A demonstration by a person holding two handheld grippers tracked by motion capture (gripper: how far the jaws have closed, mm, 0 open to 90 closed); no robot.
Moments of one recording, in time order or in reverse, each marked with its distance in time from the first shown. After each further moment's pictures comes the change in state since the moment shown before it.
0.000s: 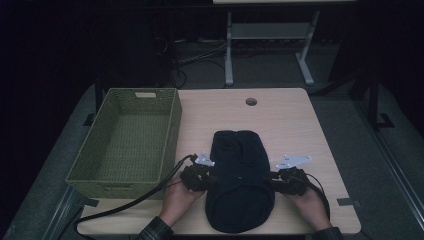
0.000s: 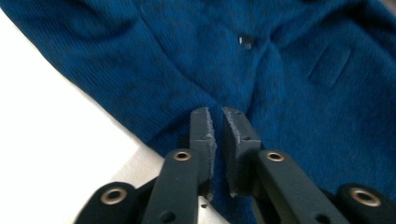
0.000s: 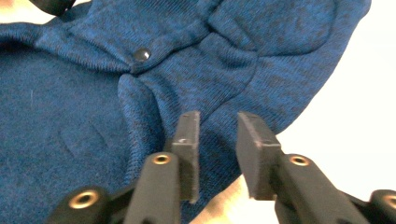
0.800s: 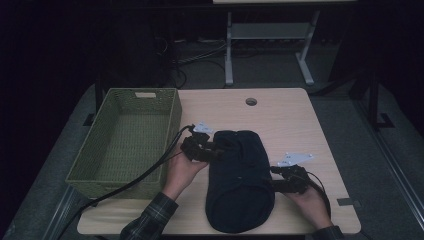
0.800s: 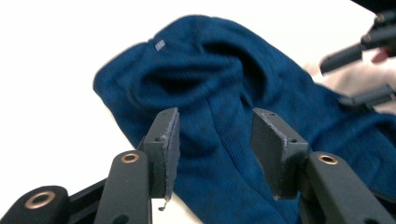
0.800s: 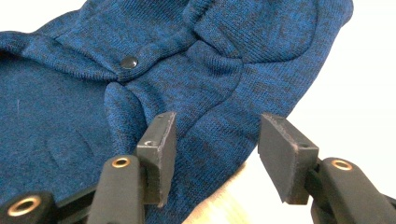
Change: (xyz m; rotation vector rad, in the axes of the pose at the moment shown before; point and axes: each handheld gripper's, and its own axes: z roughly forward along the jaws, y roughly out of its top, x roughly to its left) left arm 0.040 0.064 -0.019 -0.149 0.068 -0.046; right arm -0.005 0.001 0.000 -0.018 -0.019 0.006
